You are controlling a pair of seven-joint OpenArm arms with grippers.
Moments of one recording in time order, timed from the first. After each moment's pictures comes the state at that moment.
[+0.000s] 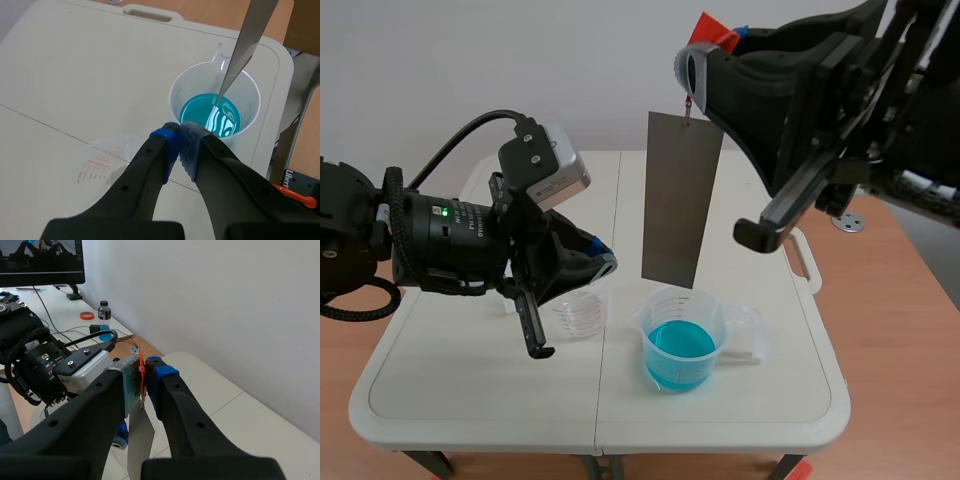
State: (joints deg) left arm -3.4 -28.0 23.5 96.9 -14.0 -42.5 19.1; right arm -20.3 14.8 4.1 127.1 20.5 45.4 -9.0
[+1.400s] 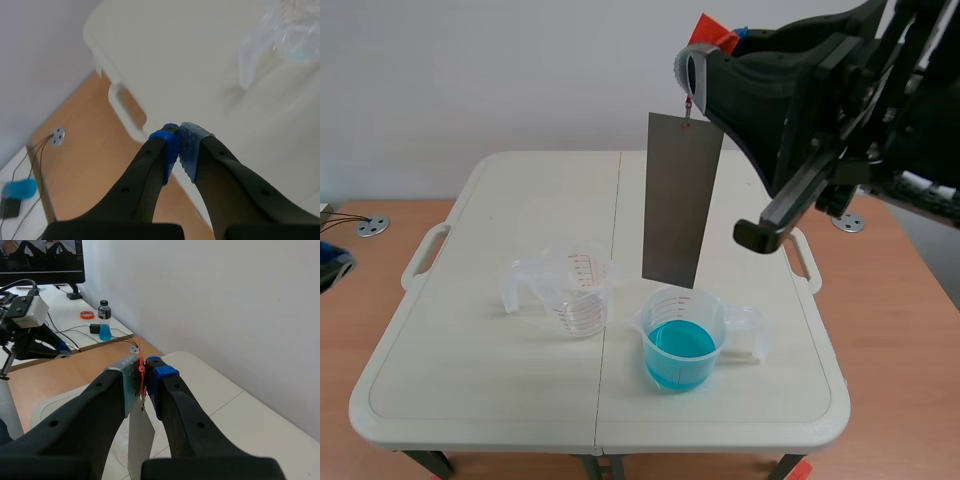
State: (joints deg) left arm 29.3 -52.0 -2.9 97.0 -14.0 -15.1 0.2; right arm -20.3 14.8 4.1 127.1 20.5 45.4 -9.2
